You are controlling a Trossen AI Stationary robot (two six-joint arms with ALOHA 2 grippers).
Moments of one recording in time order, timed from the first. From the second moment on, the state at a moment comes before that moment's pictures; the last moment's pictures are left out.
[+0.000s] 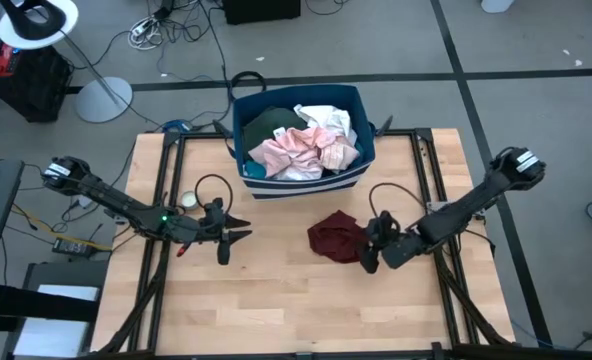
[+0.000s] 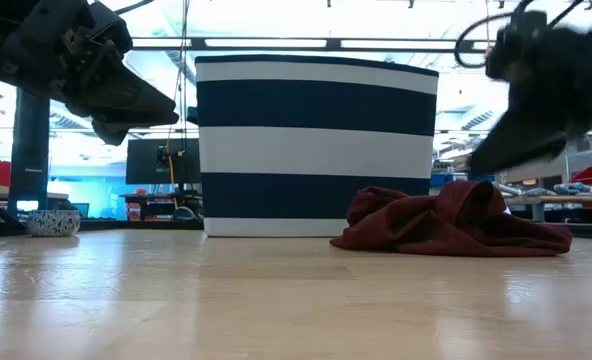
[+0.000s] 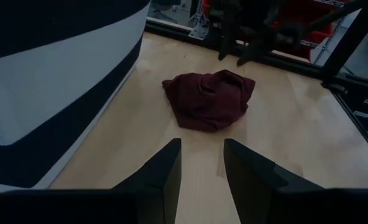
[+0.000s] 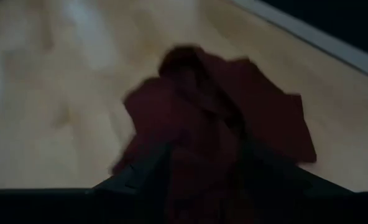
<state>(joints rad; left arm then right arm) -0.39 0.94 0.22 0.42 -0.53 -0.40 0.54 1.22 0.48 -0.10 0.68 0.85</state>
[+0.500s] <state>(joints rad) -0.39 0.94 0.20 0.44 -0.53 -0.08 0.41 1.67 0.45 0.42 0.67 0.66</state>
